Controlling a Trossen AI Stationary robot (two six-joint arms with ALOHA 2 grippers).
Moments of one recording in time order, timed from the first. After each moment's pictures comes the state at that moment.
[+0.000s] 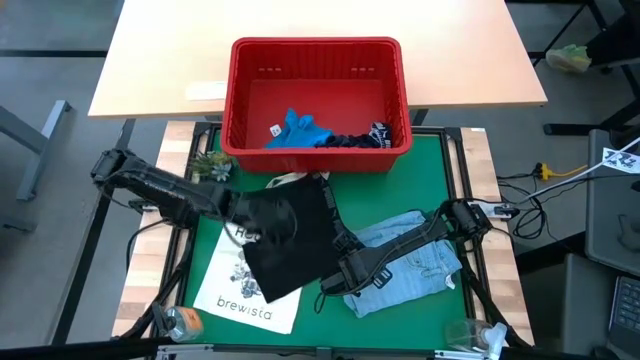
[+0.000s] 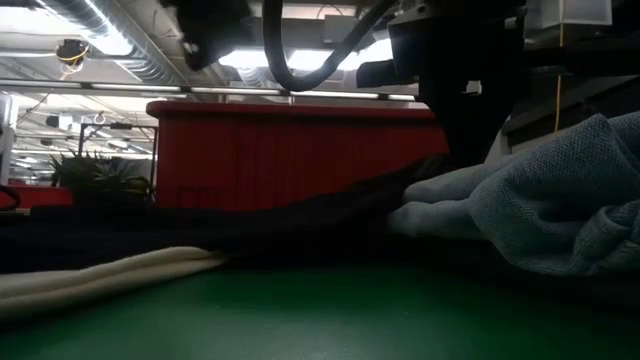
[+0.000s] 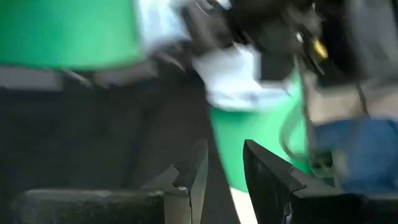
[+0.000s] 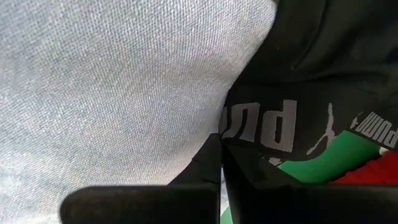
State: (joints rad) left arm -0.24 1.34 1.00 -0.37 -0.01 -0.55; right arm 0.44 2.18 1.81 -1.42 0.27 -0.35
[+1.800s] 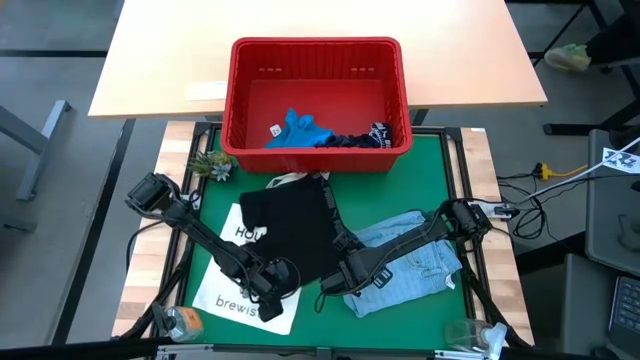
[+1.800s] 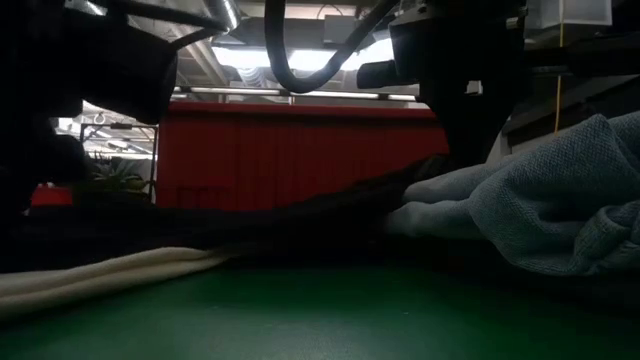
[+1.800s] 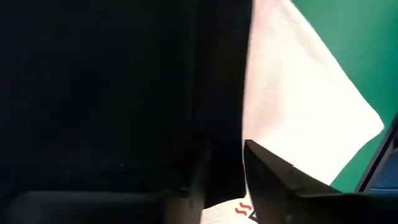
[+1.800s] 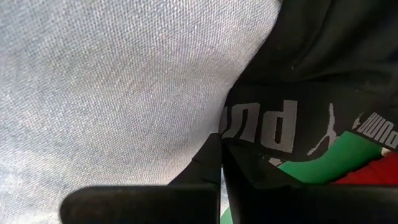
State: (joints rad) left arm -0.59 1.79 1.00 -0.41 0.05 -1.11; right arm 0.44 2.18 1.81 -1.42 0.27 -0.35
